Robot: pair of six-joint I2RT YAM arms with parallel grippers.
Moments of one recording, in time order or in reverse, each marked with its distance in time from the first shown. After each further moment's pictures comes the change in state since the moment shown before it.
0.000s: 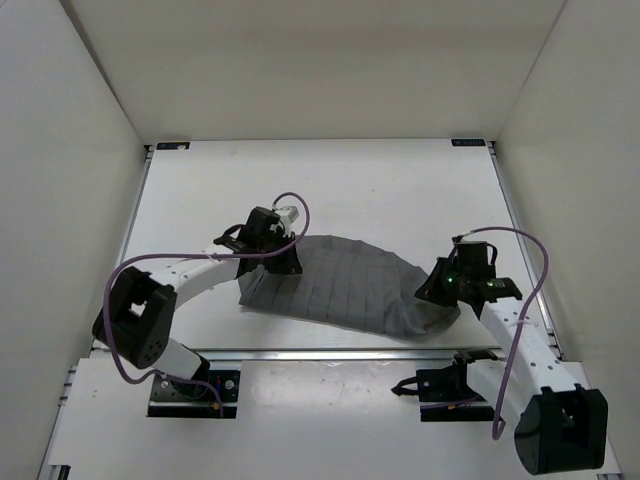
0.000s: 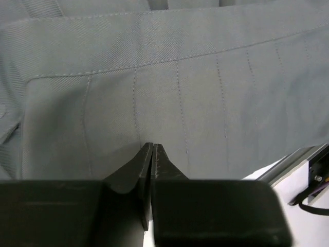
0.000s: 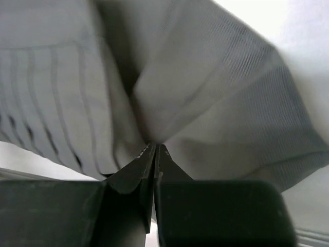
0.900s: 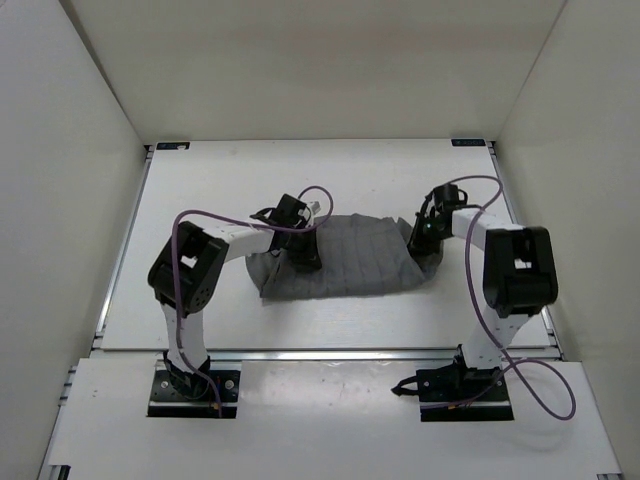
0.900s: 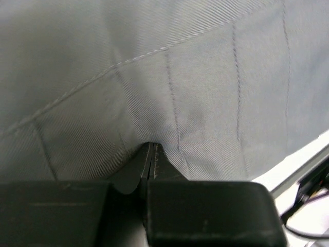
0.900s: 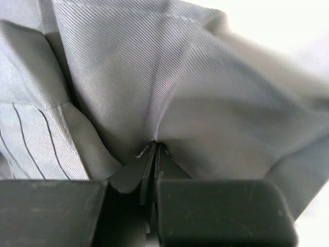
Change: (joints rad) left arm -0.019 0.389 0.245 -0.008 0.068 -0.051; right arm -0.030 0.845 0.436 0.151 -0.055 -0.147
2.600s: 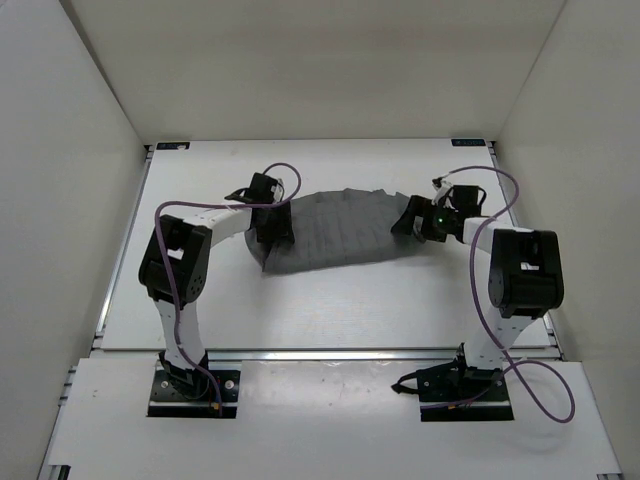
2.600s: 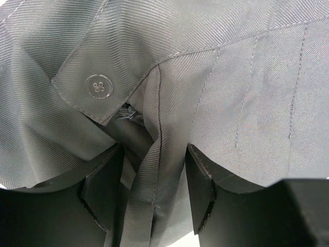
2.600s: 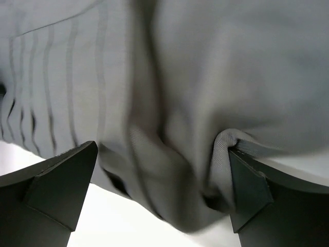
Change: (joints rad) left arm 0.191 0.054 0.165 -0.141 -0.218 0.058; right arm -0.114 0.042 -0.025 0.420 -0.259 -0.155
